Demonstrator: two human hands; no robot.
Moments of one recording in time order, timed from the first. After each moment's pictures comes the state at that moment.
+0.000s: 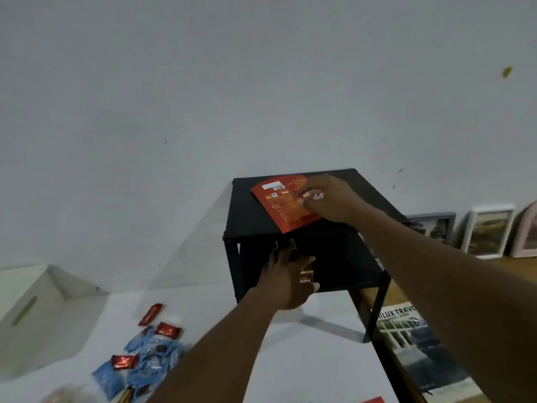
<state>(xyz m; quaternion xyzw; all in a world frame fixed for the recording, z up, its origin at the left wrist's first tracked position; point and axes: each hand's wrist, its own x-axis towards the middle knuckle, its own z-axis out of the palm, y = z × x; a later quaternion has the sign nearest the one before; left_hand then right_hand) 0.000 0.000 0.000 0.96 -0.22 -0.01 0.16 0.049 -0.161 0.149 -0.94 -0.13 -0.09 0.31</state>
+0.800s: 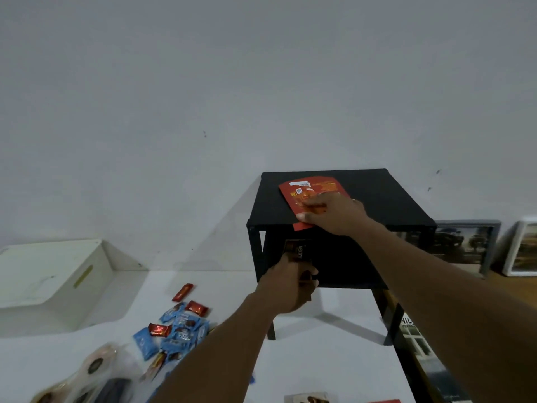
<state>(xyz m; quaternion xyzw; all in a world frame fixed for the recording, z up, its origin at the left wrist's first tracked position) -0.046 0.030 0.006 0.94 -0.12 -0.04 0.30 0.037 -0.129 0.119 -0.97 -0.13 0.00 0.19</state>
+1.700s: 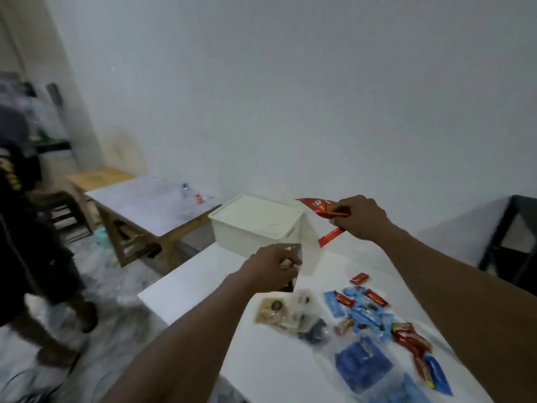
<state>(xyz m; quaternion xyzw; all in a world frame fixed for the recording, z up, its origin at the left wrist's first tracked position) -0.366 0.467 0.080 0.95 0.12 0.08 0.28 -0.193 0.307 0.151 -0.91 -0.32 -0.02 0.26</state>
